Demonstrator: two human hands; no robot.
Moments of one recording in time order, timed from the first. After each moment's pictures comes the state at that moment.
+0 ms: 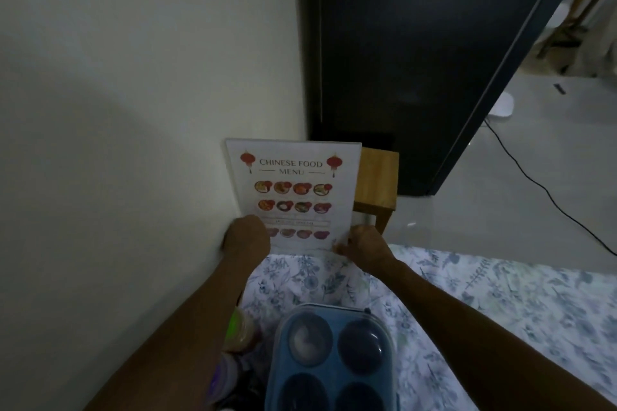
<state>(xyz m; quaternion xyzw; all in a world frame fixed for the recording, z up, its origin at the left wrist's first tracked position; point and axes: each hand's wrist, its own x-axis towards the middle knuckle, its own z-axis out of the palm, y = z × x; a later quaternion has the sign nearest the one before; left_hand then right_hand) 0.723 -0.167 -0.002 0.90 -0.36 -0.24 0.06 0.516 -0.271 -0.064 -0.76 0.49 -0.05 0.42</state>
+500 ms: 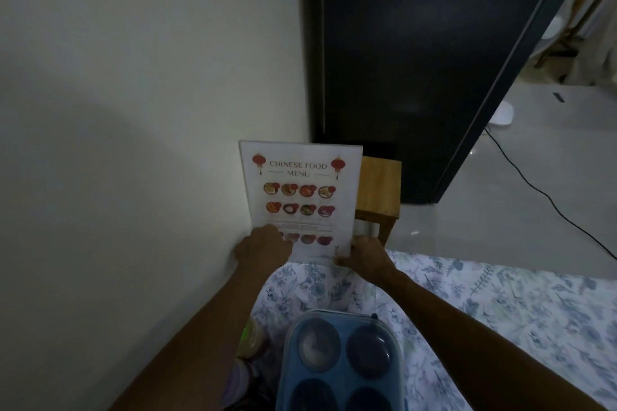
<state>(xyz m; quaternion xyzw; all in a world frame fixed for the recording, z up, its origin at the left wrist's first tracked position) 0.712 -0.164 0.012 0.89 -0.37 -0.25 0.02 0.520 -0.261 -0.060 -0.77 0.48 -0.05 0.41</state>
